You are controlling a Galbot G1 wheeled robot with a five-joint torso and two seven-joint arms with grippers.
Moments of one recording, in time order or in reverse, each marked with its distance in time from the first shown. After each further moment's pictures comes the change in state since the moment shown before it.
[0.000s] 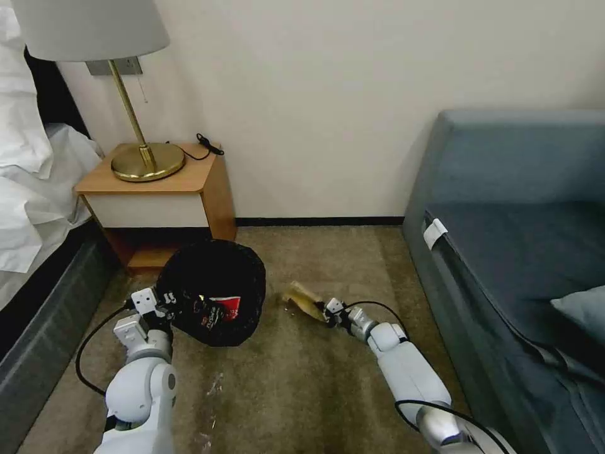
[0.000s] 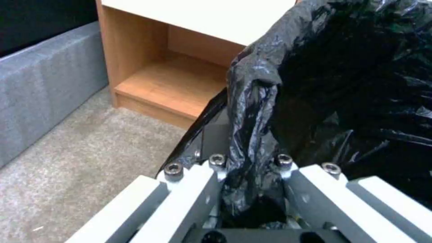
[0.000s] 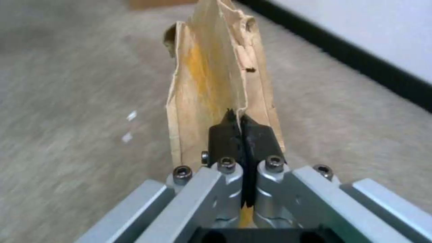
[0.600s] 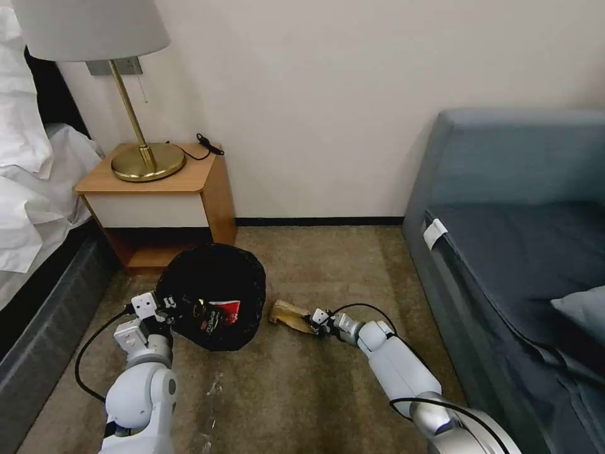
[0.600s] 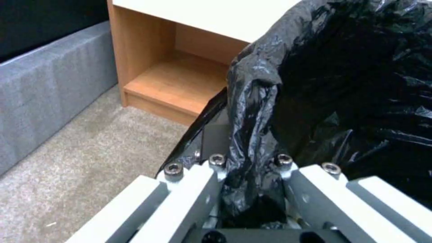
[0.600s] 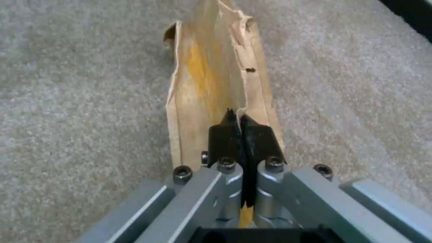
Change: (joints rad) left arm 0.018 0.005 -0.018 0.001 -0.002 -0.015 0.003; right arm 0.049 0.011 -0.196 -0.079 -0.131 -0.025 -0.074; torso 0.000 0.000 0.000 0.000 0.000
